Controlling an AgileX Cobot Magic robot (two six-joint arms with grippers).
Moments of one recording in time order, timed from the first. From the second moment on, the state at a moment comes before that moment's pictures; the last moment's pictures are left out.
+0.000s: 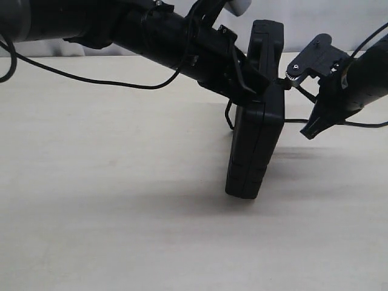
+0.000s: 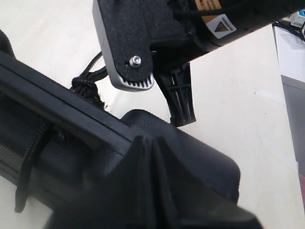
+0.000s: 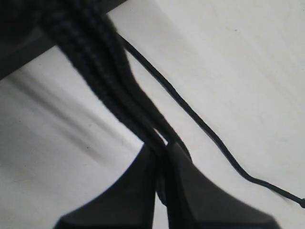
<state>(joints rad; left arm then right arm) -0.62 1.88 -1.43 -1.09 0.70 1.26 0.20 1.64 -1.00 -0.51 0.51 -0.13</state>
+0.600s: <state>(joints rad) -0.62 1.88 -1.43 -1.09 0.76 1.22 0.20 1.50 -1.00 -0.34 0.49 -0.10</state>
